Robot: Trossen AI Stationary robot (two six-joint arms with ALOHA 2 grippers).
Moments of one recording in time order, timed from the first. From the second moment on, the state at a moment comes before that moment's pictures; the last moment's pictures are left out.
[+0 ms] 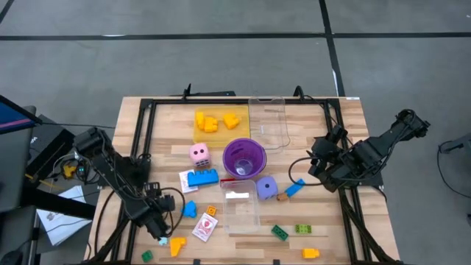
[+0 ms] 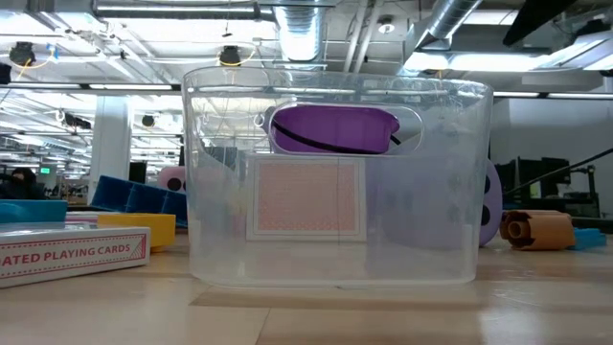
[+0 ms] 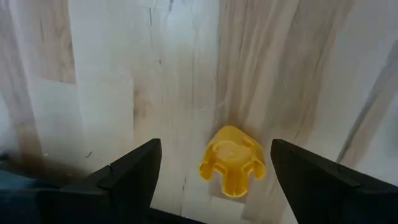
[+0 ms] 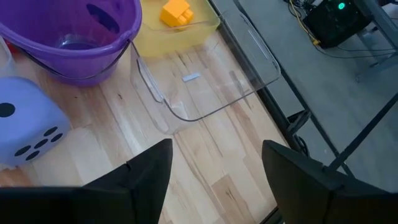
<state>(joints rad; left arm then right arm) -0.93 1.55 0.83 -1.01 -0.10 -1.05 0.57 1.13 1.20 -1.56 0.86 0.93</state>
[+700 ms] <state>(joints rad) -0.92 1.54 0.74 -0.90 -0.03 -1.03 0.57 1.13 1.20 -1.56 0.86 0.93</state>
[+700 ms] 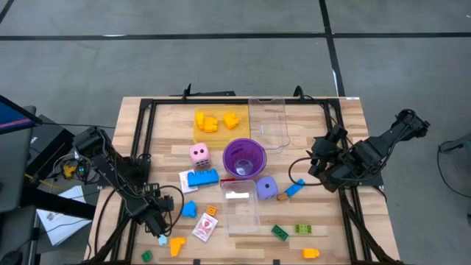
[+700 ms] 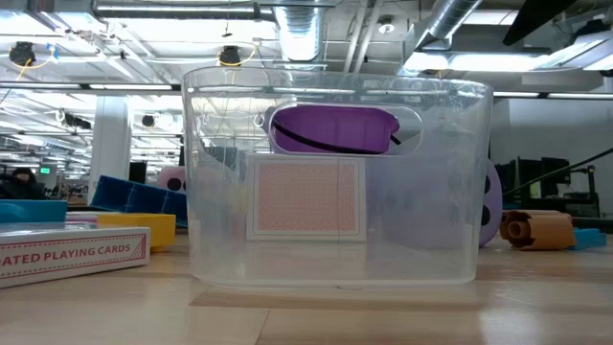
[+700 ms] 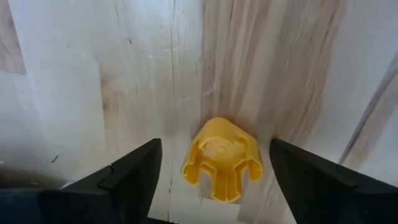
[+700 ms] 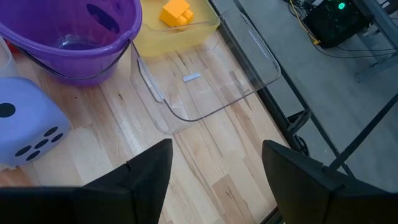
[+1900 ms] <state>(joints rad) -0.87 1.41 0.73 -0.89 -0.13 -1.24 0.57 1.13 1.14 -1.55 0.86 0.93</state>
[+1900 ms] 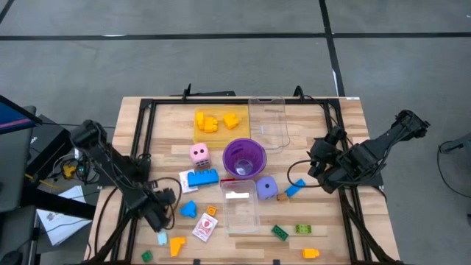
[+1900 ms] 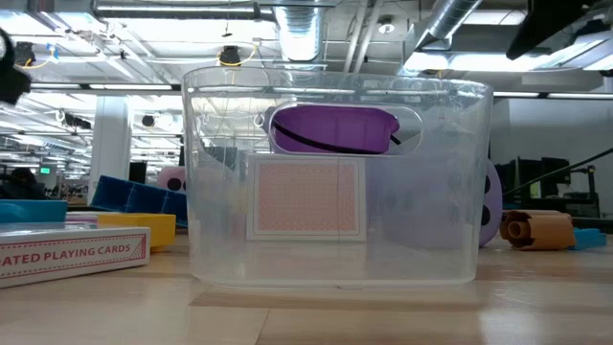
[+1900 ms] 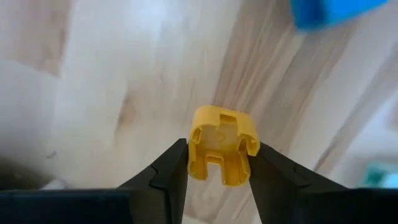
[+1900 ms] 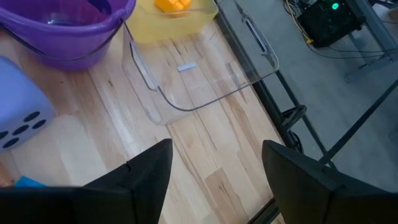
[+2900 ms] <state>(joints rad) -0.30 0.98 0.74 -0.51 -0.65 -0.53 0.58 1.13 1.14 -1.57 0.86 0.88</state>
